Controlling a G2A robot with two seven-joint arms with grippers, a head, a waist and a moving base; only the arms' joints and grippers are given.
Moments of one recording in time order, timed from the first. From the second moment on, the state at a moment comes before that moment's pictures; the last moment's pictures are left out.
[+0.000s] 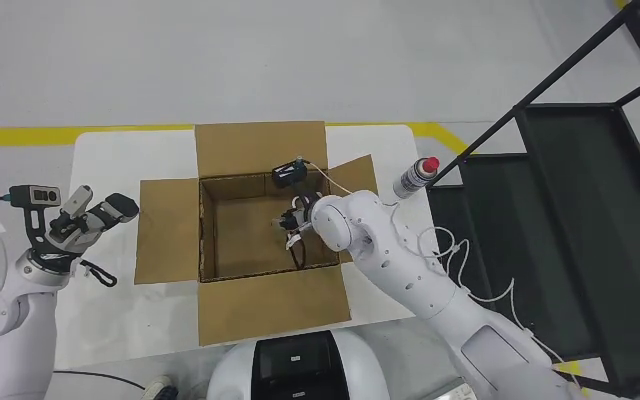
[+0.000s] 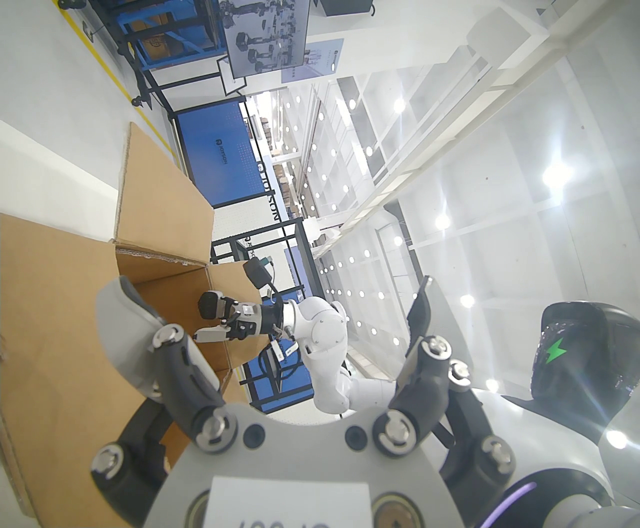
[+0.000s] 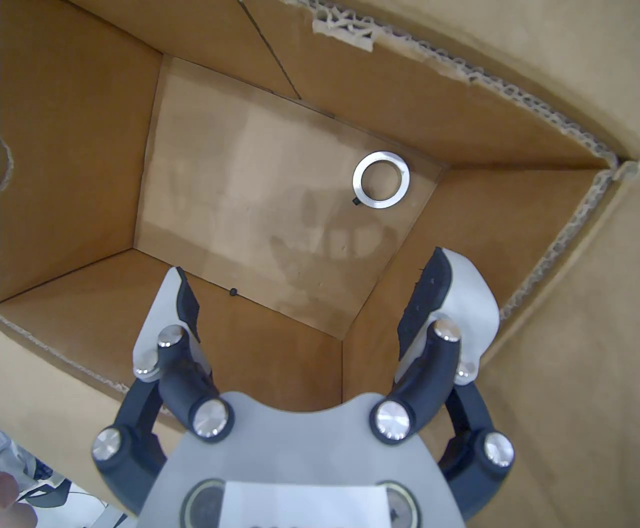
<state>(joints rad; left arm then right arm) 1.45 -0.99 -1.74 -1.46 -0.71 -0.47 -1.02 -0.93 -1.38 0.85 -1.54 -0.99 0.29 1.08</state>
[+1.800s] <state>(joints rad) 1.45 -0.99 -1.74 -1.46 -0.71 -0.47 -1.02 -0.98 -1.47 0.78 -1.37 -1.02 0.53 0.70</state>
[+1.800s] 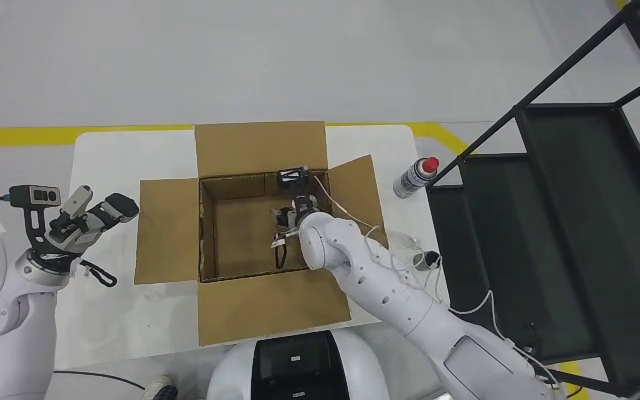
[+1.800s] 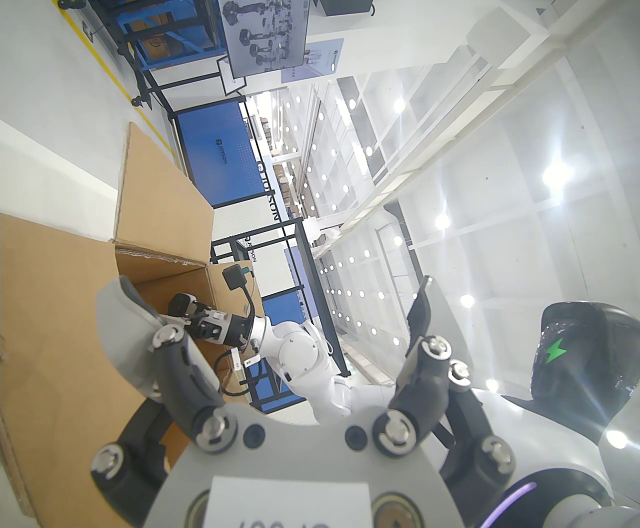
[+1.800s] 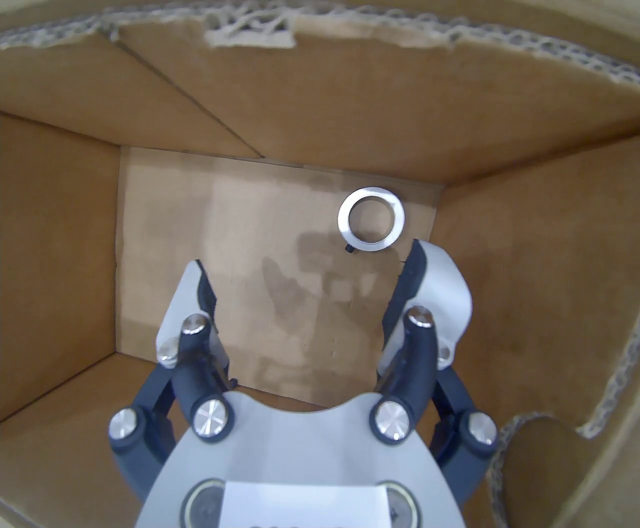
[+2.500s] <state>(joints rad) 1.45 -0.99 -1.74 -1.46 -0.71 -0.47 -1.02 -0.87 -1.56 0.75 -1.09 -0.98 0.65 0.62</state>
